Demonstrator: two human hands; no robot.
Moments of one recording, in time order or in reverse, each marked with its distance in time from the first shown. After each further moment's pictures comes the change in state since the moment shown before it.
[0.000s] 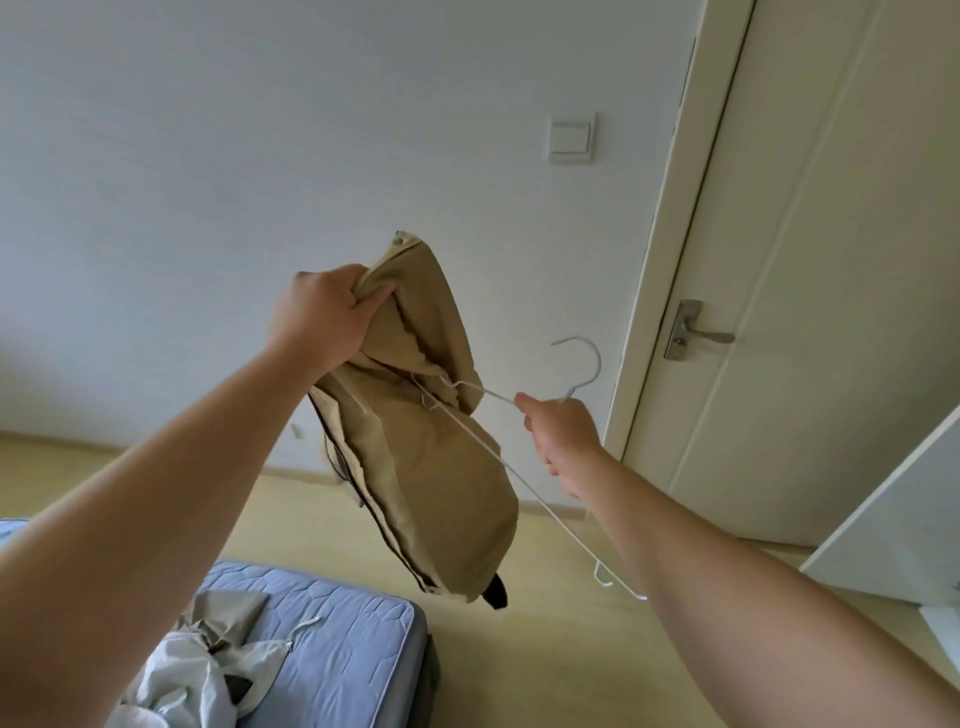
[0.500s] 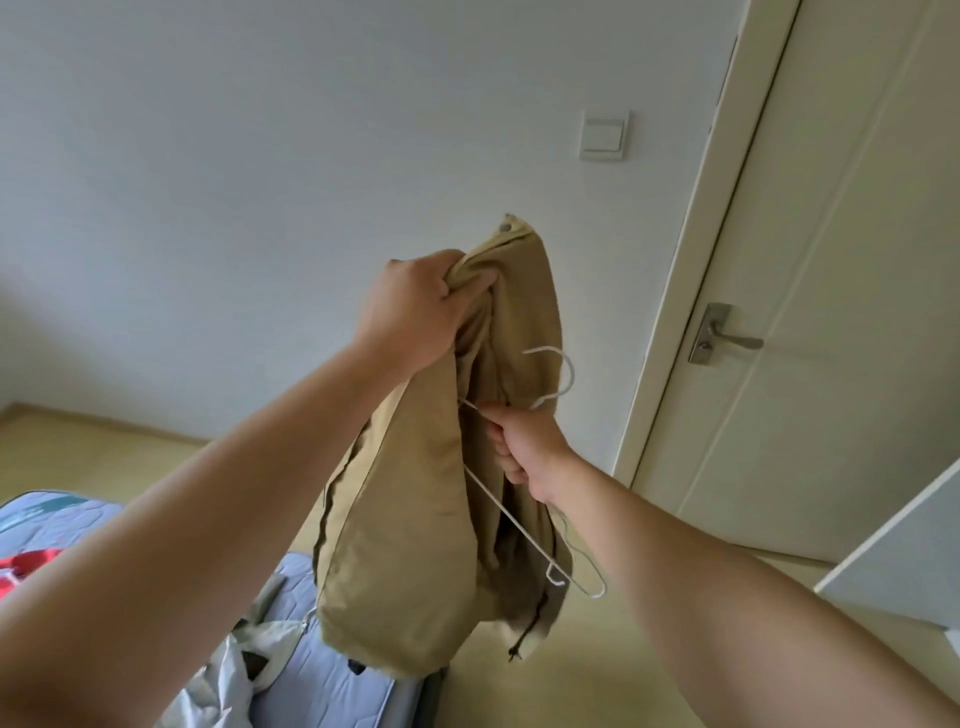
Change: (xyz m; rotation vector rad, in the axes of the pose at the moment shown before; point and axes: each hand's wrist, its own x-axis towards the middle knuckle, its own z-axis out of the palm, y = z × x) left_hand -0.026 0.066 -0.012 -0.218 -0.013 0.133; right_hand -0.017 -0.001 0.054 0.239 -0.288 0.091
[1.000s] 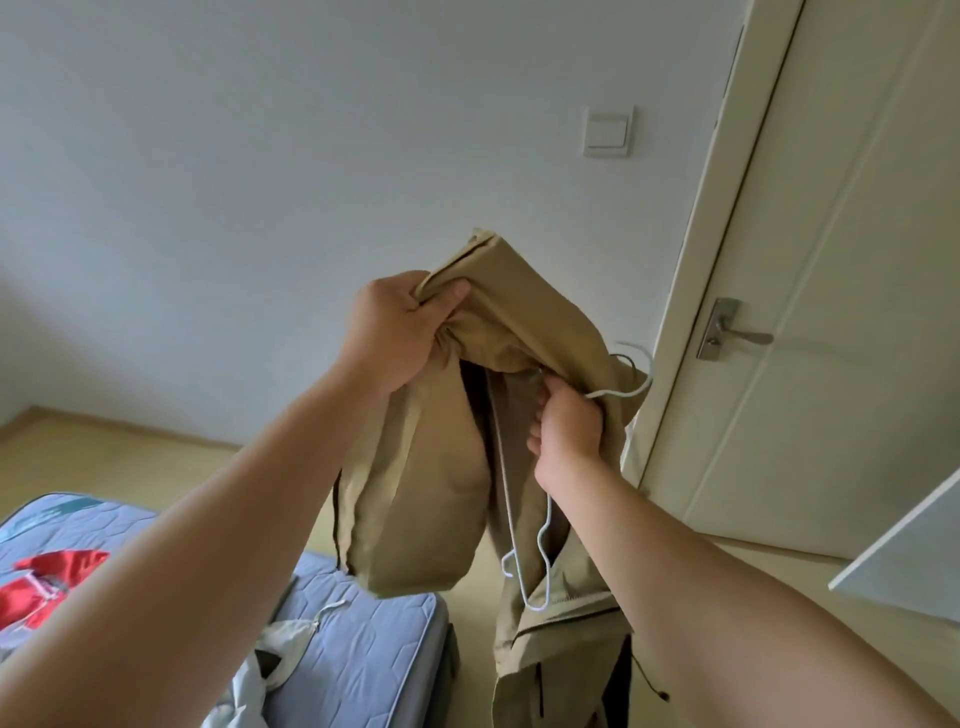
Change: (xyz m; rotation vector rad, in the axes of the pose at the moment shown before) left_hand -0.017 -0.016 -0.008 -0.328 0.019 -0.261; right_hand -0.009 -0.015 -0.001 0.430 0.409 -0.059
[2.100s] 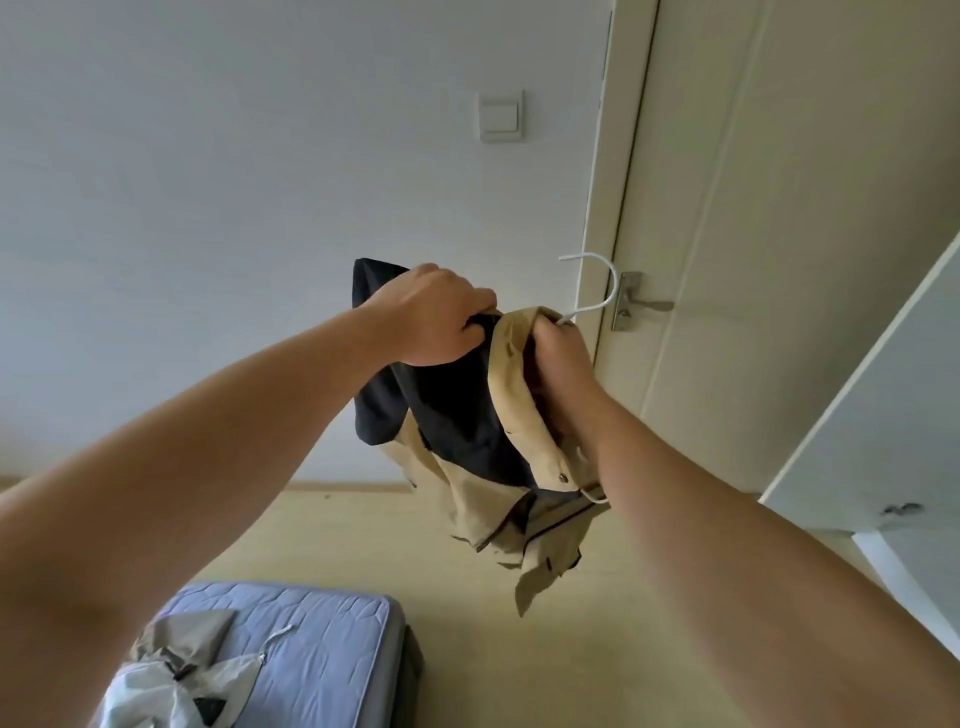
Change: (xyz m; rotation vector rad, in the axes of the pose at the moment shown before) left_hand 0.042 0.039 0.103 0.872 -0.624 0.707; right_hand 0.021 -0.077 -0.068 -0.267 -0.273 -0.386
